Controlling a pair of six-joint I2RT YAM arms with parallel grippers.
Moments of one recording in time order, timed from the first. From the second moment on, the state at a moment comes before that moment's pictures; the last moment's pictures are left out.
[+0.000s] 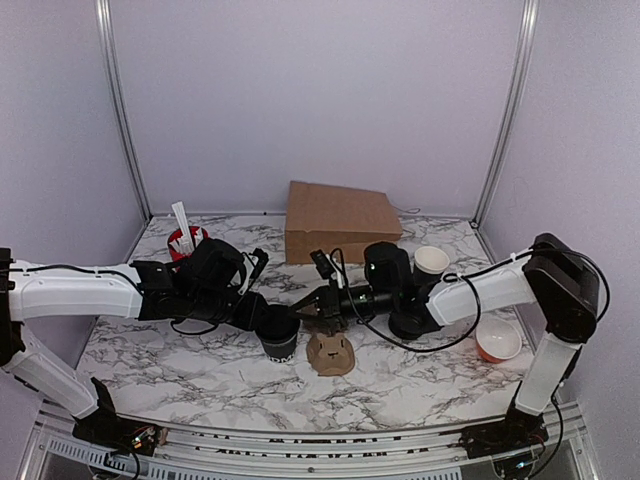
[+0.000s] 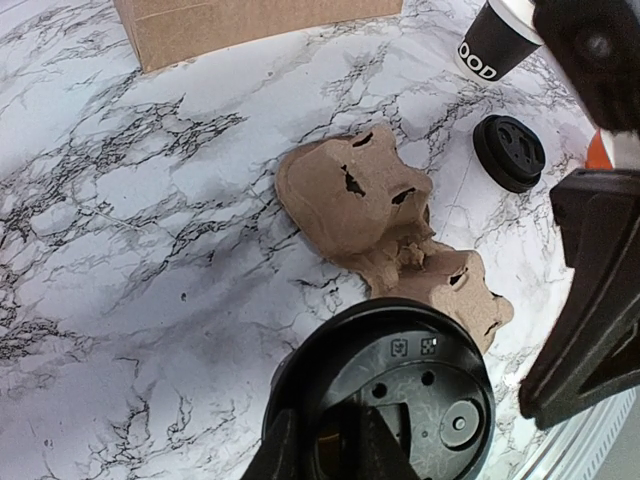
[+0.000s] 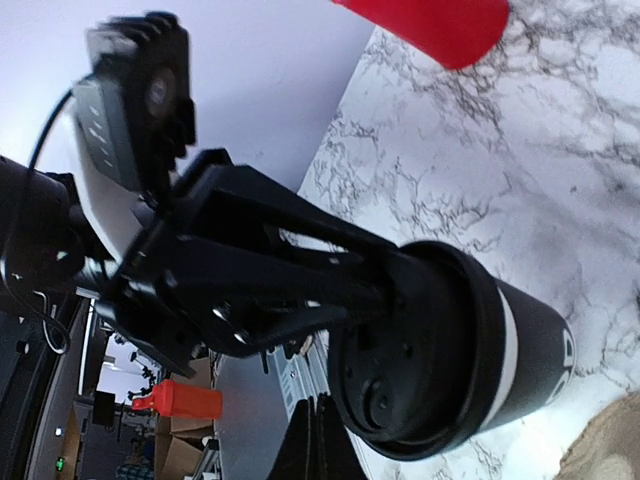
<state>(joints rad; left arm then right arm) -0.92 1.42 0.90 -0.28 -0.03 -0.46 0.88 1.78 0.89 0.61 -0.68 0.96</state>
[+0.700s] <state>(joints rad) -0.92 1.42 0.90 -0.27 -0.04 -0.46 0.87 1.83 0.96 0.52 -0.64 0.92</state>
